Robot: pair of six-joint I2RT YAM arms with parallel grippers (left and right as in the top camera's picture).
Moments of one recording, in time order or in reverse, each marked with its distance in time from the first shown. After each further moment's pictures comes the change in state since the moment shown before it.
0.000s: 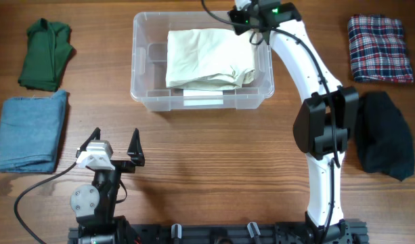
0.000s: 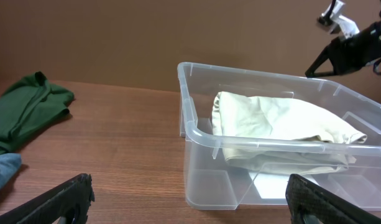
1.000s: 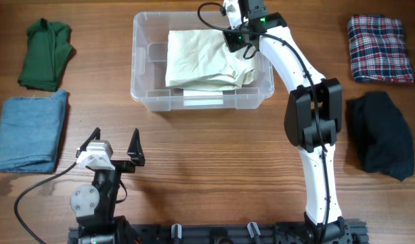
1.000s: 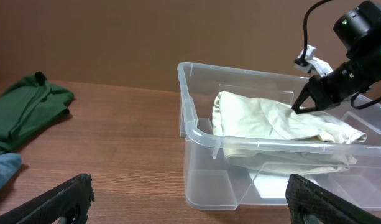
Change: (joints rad) left arm 0.000 0.000 0.000 0.000 0.000 0.000; right arm 0.020 0.119 -0.006 -0.061 -0.023 0.056
